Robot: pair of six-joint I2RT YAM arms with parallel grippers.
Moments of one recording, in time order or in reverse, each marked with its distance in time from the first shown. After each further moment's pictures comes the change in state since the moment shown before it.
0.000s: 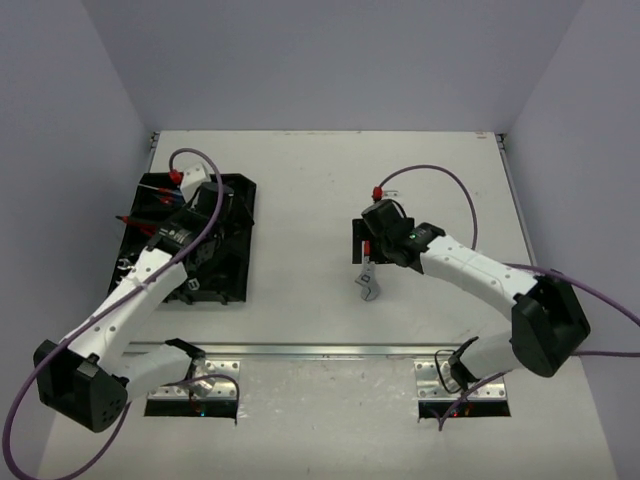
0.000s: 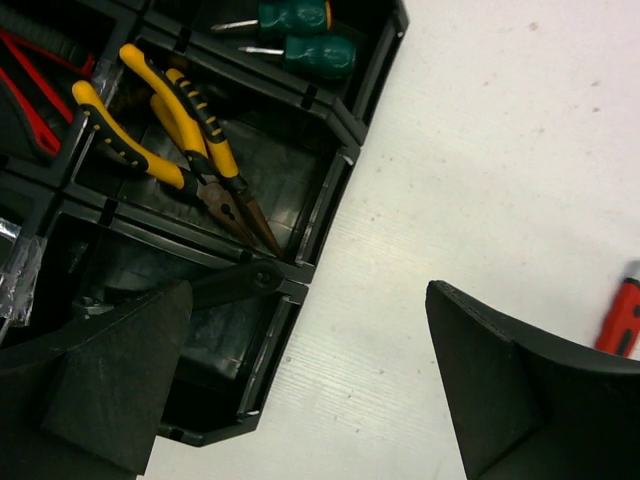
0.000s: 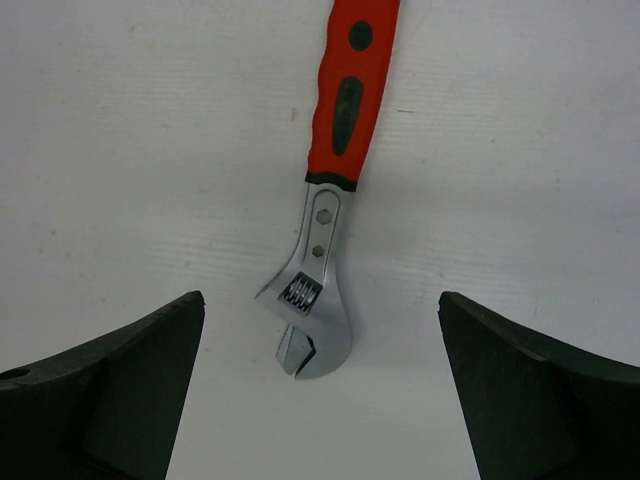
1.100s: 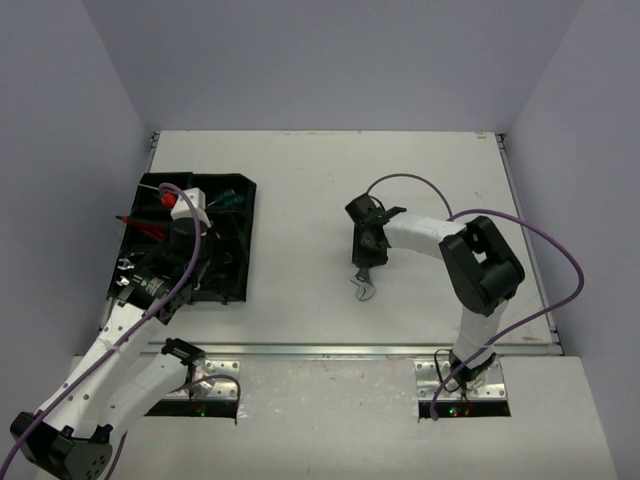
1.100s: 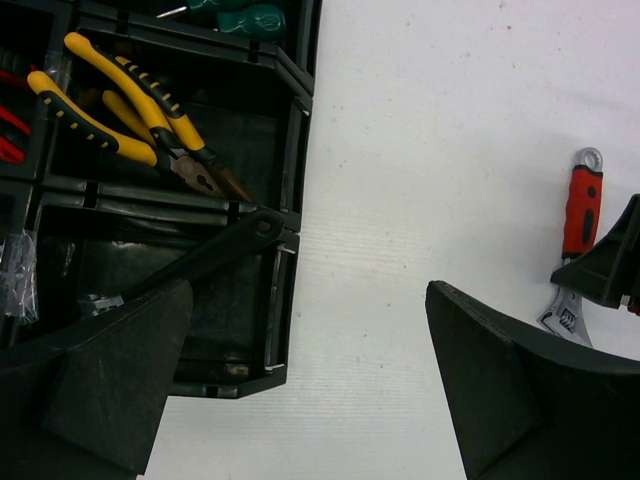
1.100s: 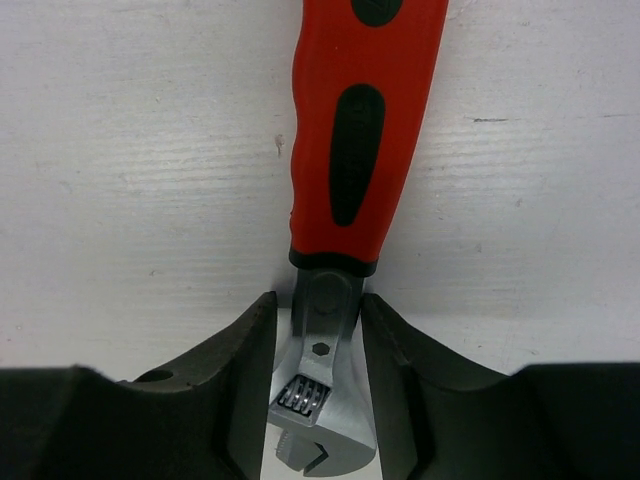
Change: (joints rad) left arm 0.000 -0.355 -0.208 0.038 0.187 0.191; right arm -0.081 0.462 0.179 -0.013 -0.154 0.098
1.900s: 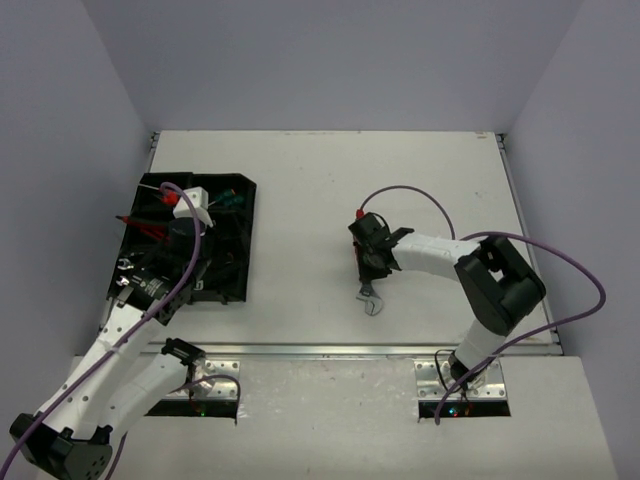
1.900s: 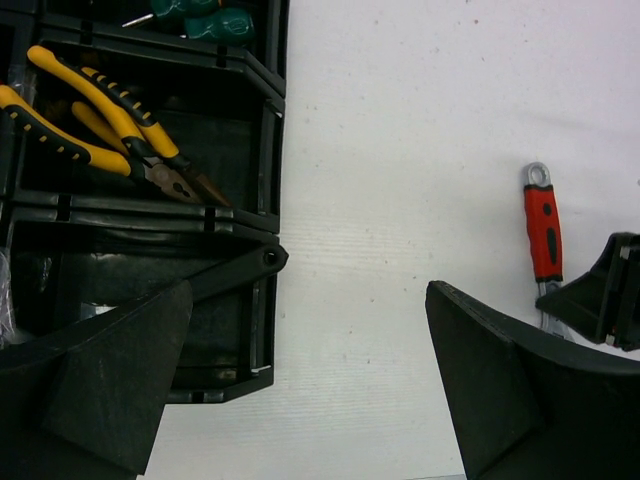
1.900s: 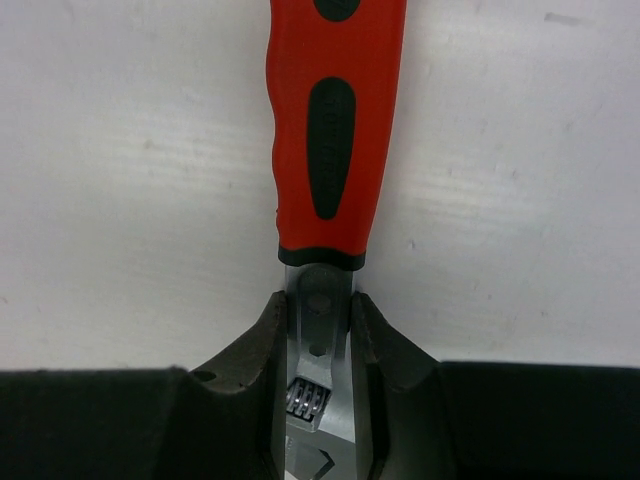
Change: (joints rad) left arm 0.000 -0.006 0.000 0.021 0.053 0.020; right arm 0.057 -0.146 -0.189 0.137 -0.016 -0.121
